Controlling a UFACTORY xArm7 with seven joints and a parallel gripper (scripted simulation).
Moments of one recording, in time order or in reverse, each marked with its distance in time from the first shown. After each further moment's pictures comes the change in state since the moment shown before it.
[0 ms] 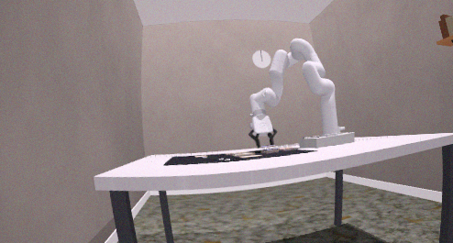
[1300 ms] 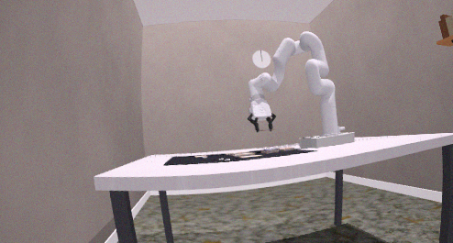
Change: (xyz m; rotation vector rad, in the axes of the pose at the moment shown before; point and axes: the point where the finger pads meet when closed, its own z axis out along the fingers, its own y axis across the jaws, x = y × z) arm -0.031 0.001 -0.076 0.000 -0.001 0.000
